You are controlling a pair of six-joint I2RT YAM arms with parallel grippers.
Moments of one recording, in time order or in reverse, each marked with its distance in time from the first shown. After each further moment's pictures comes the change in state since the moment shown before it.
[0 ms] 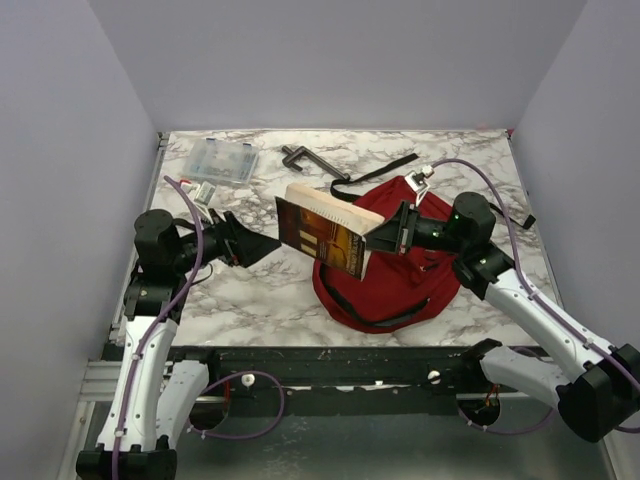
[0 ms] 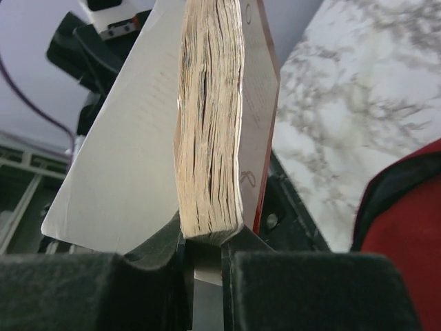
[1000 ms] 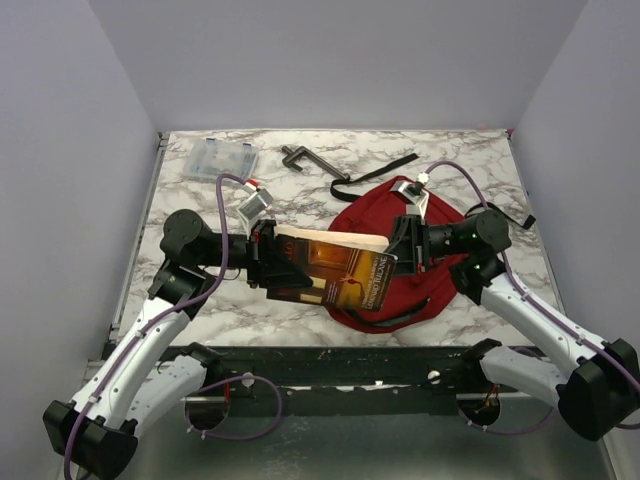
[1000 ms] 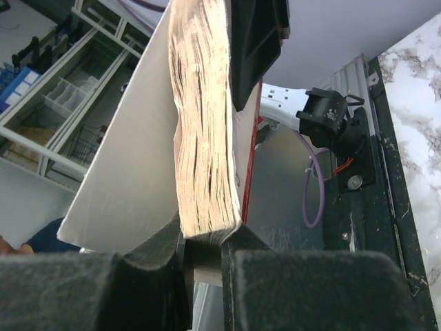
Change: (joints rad) left arm -0.411 0.102 -0.006 0.525 0.340 -0.231; right arm 0.000 0.014 -0.092 0.623 -0.455 0.383
